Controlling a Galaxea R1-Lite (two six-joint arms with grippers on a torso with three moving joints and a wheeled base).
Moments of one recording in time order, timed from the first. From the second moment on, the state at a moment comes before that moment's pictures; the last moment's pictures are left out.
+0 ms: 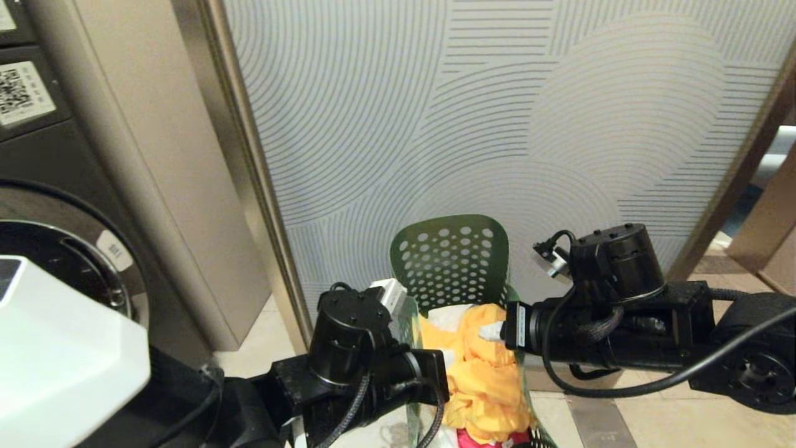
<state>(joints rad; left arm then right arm) -0.93 1.90 -0.72 -0.79 0.00 -0.59 0.58 1.71 -0.84 -0.30 0.19 0.65</state>
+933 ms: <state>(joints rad) -0.93 1.93 -0.74 -0.80 0.00 -0.59 0.58 1.72 -0.84 -0.30 0.20 0.65</state>
